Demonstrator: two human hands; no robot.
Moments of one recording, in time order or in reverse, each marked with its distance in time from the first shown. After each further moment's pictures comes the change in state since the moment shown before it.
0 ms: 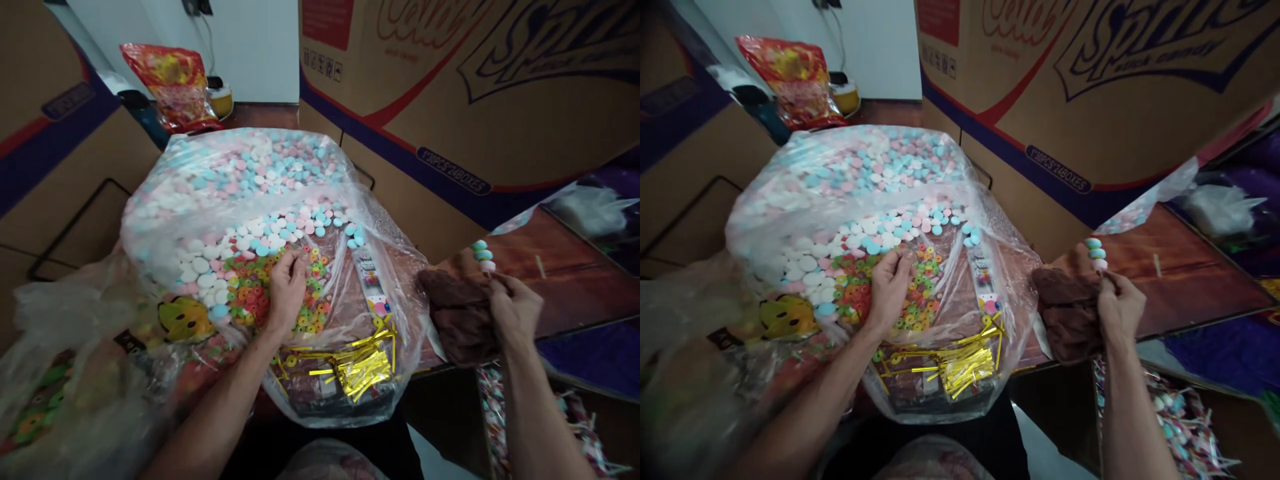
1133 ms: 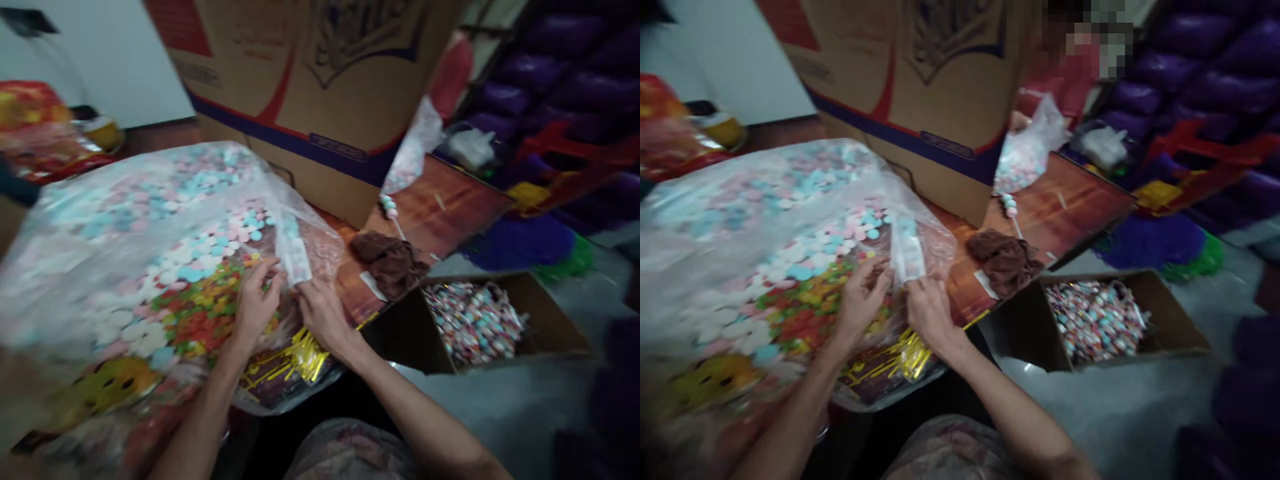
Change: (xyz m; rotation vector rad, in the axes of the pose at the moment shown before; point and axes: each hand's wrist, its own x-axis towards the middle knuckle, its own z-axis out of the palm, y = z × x) left_hand -0.005 -0.014 0.016 0.430 -0.399 0.349; right_hand -0.162 -0.184 0.075 0.112 -0.371 -0.368
